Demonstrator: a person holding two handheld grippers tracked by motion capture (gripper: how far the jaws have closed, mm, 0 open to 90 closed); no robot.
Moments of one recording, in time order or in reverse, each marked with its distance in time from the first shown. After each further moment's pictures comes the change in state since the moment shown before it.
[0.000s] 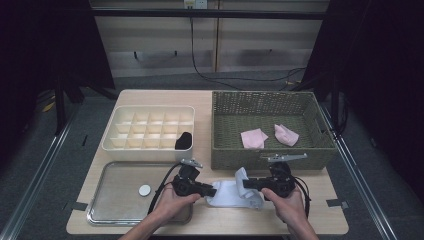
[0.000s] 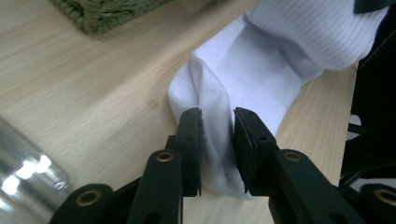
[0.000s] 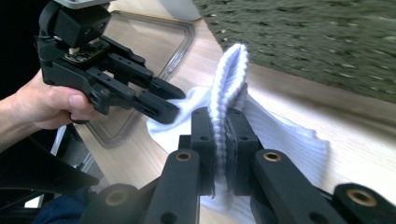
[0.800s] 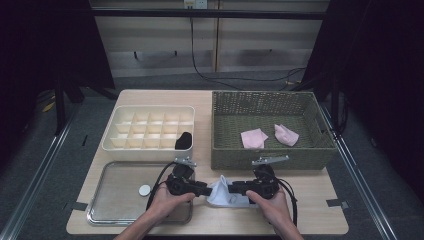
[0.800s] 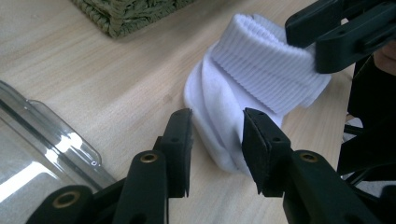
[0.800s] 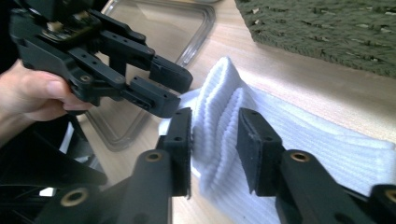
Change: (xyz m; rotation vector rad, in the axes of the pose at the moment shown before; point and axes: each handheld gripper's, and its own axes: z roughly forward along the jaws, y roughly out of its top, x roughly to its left) left arm 0.007 -0.005 -0.018 -0.018 -0.005 0.003; right arm 0.009 -0.004 0.035 0.037 0.049 0.008
